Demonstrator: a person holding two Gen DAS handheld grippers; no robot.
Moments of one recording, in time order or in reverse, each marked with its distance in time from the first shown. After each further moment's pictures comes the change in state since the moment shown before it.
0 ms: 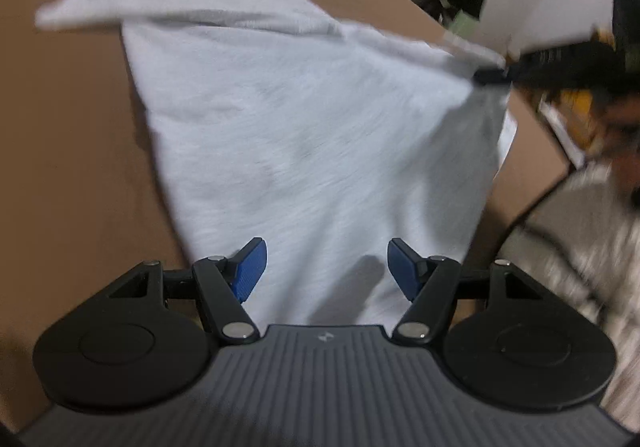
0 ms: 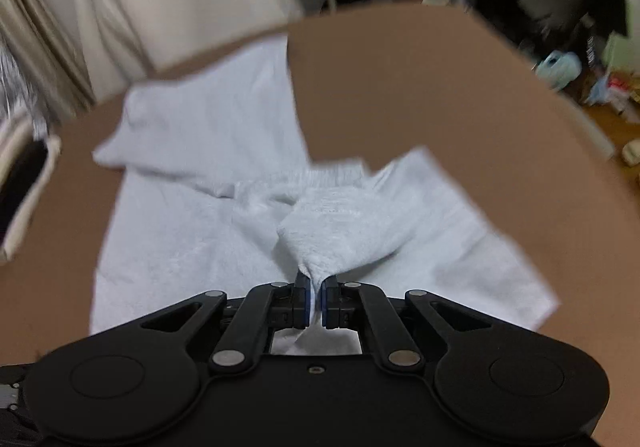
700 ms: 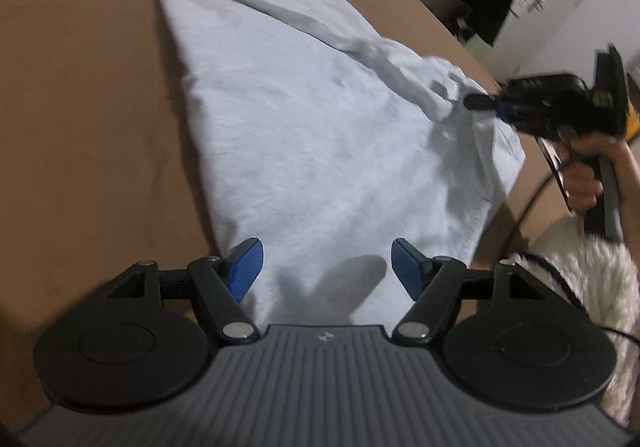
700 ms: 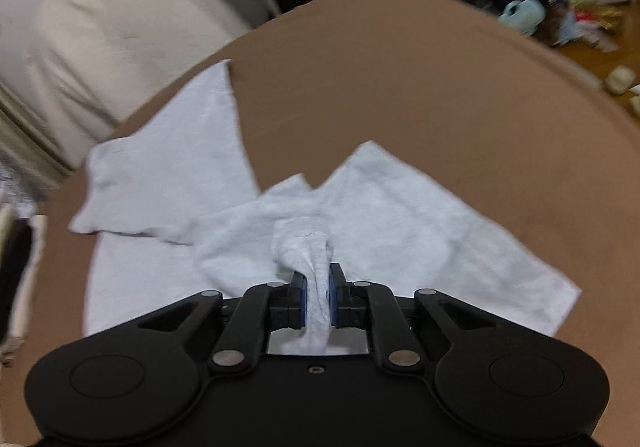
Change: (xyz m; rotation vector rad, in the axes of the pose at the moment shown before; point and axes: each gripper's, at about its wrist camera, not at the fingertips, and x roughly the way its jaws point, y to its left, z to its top) left arm 0.008 0.036 -0.001 -0.225 -0.009 -0.076; right arm 0.031 -0.048 -0.008 0.244 -0.018 0.045
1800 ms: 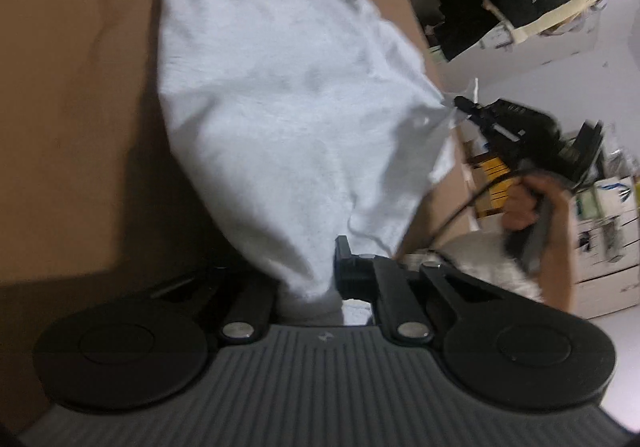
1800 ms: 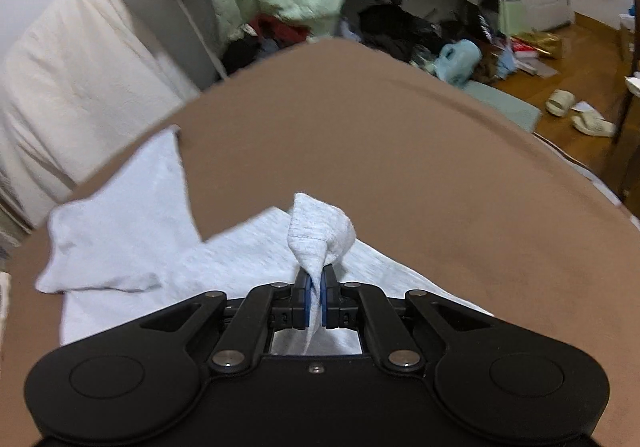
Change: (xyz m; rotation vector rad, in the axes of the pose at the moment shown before) left arm 0.022 0.010 -0.018 -0.308 0.122 -0.328; right arm -0.035 0.002 0.005 0.059 -0.207 -0.159
